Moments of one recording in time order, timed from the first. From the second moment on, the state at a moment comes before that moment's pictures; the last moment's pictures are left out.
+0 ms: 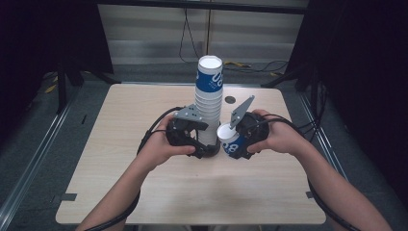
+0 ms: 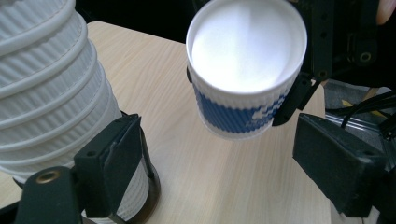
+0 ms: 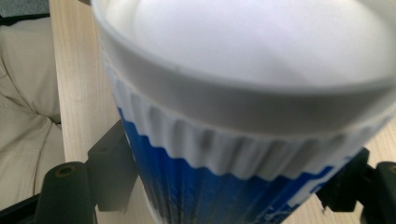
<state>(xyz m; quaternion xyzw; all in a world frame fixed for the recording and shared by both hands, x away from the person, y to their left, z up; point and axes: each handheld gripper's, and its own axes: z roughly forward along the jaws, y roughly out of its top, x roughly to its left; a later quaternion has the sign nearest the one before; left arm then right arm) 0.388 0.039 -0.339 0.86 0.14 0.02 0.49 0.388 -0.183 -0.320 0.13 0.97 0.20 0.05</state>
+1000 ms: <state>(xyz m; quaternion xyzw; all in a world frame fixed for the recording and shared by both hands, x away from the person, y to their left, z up) 0.389 0.020 -0.355 0.86 0.13 0.00 0.49 0.387 -0.171 -0.341 0.10 0.98 0.17 0.03</state>
